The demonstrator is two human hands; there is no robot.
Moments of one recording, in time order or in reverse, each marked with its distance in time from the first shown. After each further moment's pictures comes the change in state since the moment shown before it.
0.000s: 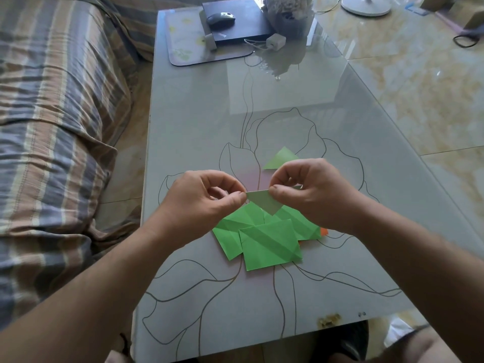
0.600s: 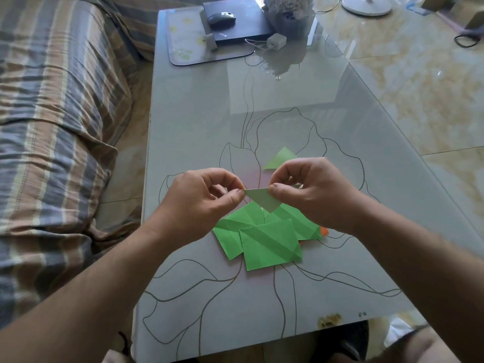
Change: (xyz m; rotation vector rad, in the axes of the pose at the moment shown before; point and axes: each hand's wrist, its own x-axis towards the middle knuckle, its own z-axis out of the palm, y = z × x) left_hand 0.000 0.000 -0.001 0.078 0.023 0.024; right_hand 0.001 0.002 0.000 0.036 -0.003 -0.010
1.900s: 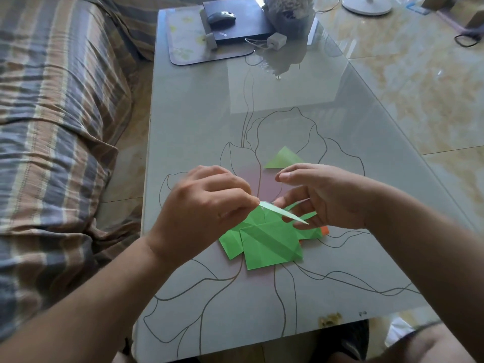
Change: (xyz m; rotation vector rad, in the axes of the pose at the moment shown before) left_hand -0.003 -0.001 0.005 0.529 0.184 0.837; right_hand 0.004 -0.003 -0.023 0.524 -0.332 0.633
